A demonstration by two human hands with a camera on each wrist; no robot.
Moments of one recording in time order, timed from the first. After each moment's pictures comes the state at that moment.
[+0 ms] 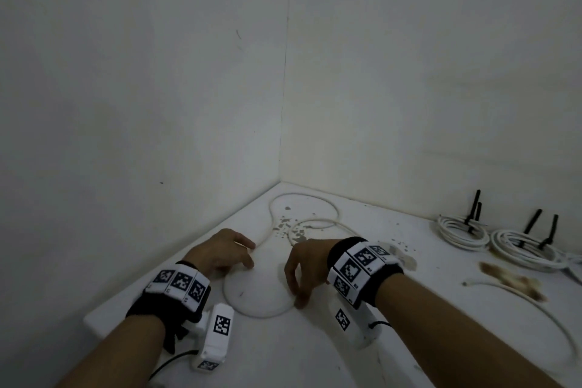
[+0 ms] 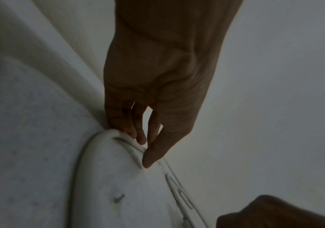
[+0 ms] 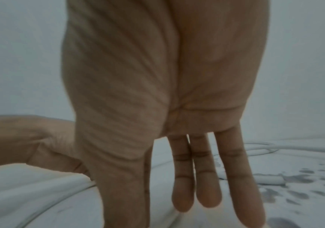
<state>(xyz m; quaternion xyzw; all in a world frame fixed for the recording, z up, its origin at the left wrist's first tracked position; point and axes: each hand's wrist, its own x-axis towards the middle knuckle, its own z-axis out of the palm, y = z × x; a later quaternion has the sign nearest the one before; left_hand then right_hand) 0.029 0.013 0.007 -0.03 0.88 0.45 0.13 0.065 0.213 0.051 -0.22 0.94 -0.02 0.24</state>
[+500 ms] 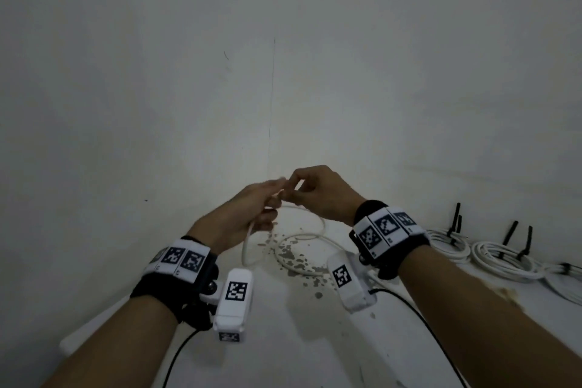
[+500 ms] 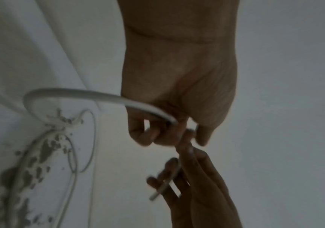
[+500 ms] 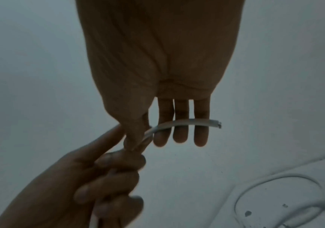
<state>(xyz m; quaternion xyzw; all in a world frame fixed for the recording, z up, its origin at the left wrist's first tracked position) 0.055 0.073 0.113 0.15 0.64 0.74 0.13 0.061 0.250 0.144 -0.21 0.90 -0.36 -0.13</state>
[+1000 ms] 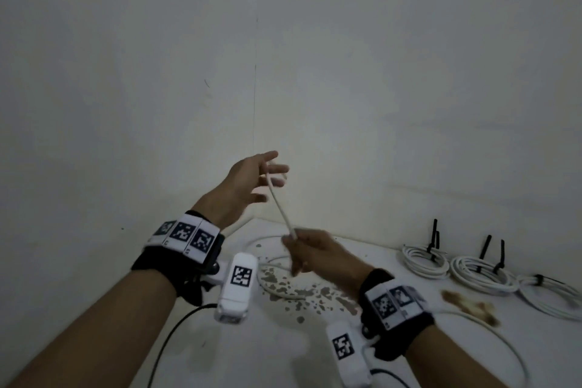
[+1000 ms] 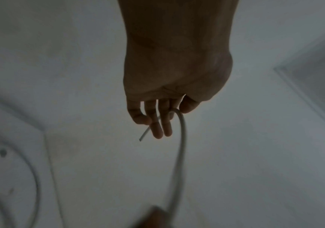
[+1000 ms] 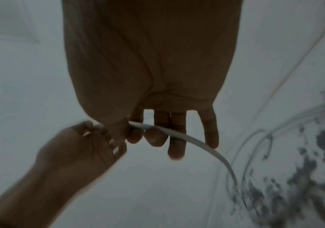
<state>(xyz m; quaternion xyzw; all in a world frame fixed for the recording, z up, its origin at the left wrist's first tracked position) 0.048 0.107 0.186 0.14 0.67 0.73 -0.01 0.100 0.276 0.092 -0.18 0.82 -0.55 -0.02</state>
